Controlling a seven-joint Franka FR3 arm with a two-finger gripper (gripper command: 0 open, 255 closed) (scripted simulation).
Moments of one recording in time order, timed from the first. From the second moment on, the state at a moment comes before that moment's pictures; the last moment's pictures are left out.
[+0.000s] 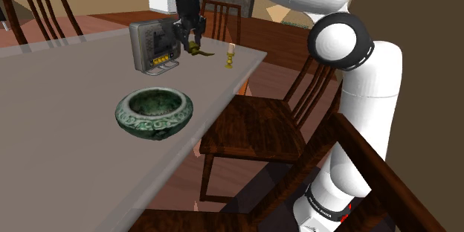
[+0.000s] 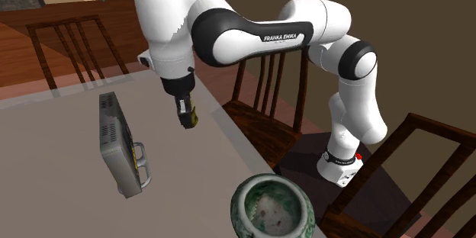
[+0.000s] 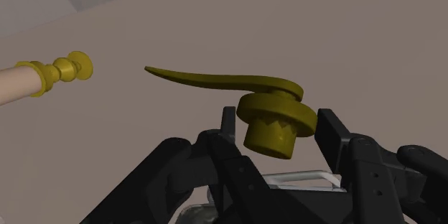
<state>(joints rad) 0.09 0.31 0.19 -1.14 -0.20 1.40 0.12</state>
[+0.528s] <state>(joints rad) 0.13 0.42 0.18 -0.86 -0.23 1.22 0.10</state>
